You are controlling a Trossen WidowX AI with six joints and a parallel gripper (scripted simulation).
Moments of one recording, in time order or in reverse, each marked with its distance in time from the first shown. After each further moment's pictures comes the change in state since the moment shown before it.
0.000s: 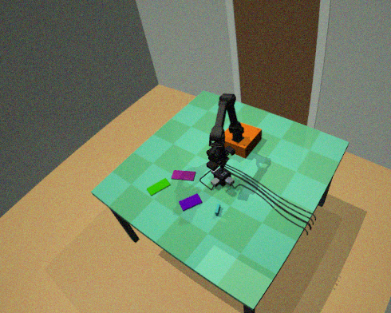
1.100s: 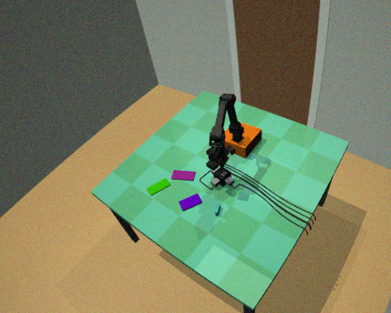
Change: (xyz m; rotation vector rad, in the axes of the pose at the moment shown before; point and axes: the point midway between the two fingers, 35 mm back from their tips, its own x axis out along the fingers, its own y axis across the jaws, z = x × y) arm -0.003 0.000 0.001 -0.005 -0.019 0.000
